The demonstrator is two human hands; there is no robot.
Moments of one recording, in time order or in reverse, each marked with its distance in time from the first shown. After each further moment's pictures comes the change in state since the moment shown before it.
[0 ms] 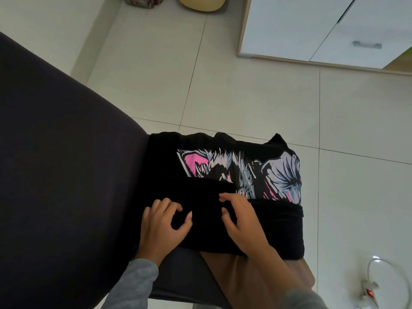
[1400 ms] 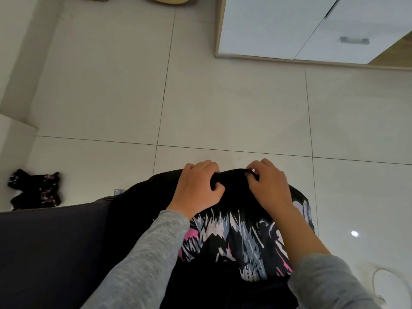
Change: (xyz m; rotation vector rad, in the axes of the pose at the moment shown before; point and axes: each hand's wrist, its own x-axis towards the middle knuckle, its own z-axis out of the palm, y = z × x) left_hand 0.251 0.050 0.083 -0.267 -0.332 0.258; right_hand 0.210 0.064 -0.072 -0.373 0.105 0.435
